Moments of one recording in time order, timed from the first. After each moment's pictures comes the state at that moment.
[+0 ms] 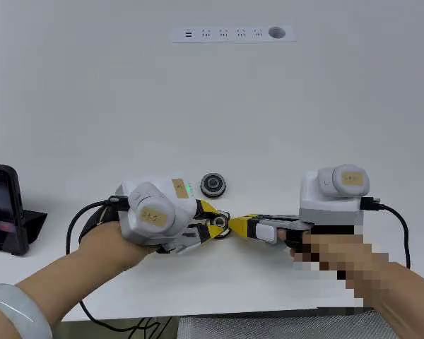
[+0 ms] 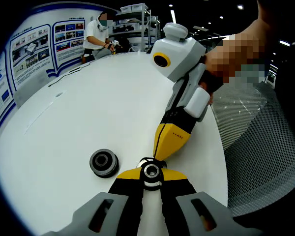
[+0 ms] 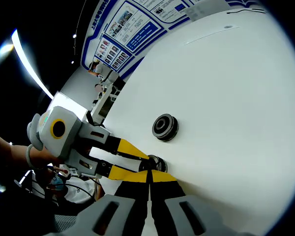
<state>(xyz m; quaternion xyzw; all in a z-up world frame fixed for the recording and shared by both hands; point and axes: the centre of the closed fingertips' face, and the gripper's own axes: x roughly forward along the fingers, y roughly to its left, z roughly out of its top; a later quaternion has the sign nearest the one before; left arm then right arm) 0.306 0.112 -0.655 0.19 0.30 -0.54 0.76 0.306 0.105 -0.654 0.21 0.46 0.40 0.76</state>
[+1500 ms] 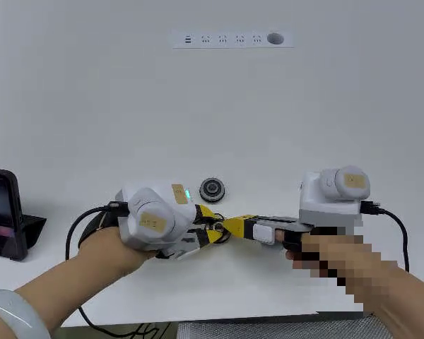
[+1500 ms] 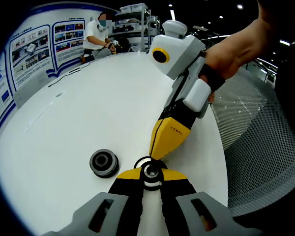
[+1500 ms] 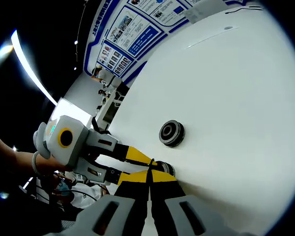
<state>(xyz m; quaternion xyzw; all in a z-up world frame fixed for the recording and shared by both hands) 0.305 0.112 -0.655 0.19 0.30 -0.54 0.76 0.310 0.110 -0.642 0.24 0.44 0.41 0.76</state>
